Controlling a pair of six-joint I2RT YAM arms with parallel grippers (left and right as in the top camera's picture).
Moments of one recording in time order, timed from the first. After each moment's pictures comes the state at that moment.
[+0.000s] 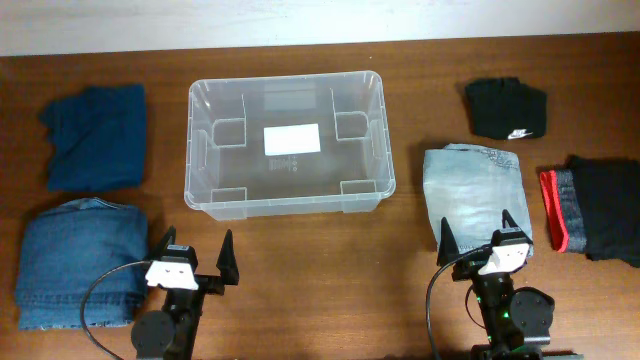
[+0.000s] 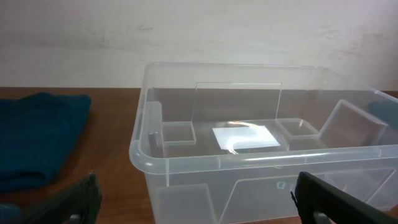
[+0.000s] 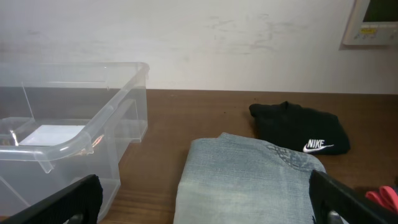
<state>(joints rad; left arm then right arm) -0.02 0.01 0.01 -0.07 0.12 -0.08 -0.03 0.01 0.01 -0.07 -0.11 0.00</state>
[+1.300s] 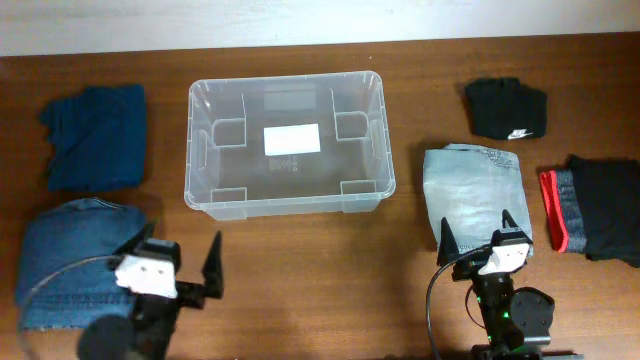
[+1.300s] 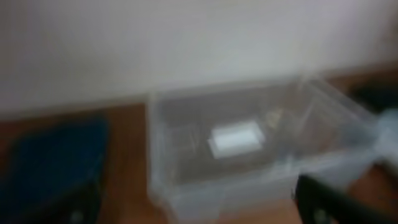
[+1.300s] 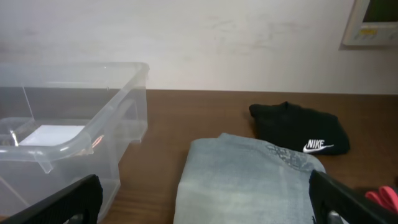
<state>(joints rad) -0.02 0.31 0.71 -0.66 0.11 0.07 -0.03 0.01 0.01 -0.07 -0.11 0.00</state>
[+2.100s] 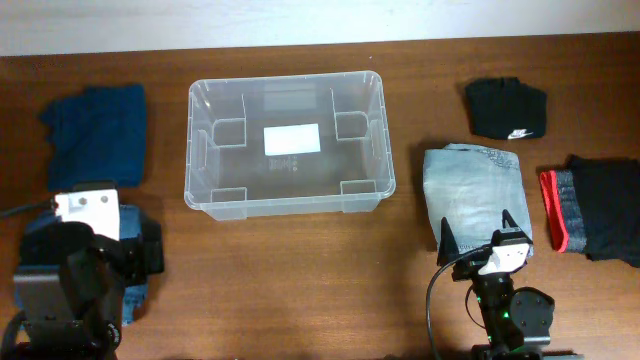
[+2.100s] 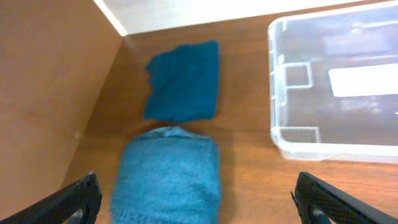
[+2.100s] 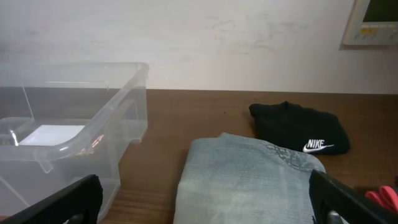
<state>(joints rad) -0.02 0.81 1.33 -1.15 -0.32 0.12 -0.03 0.01 0.01 -0.07 -0.11 0.00</state>
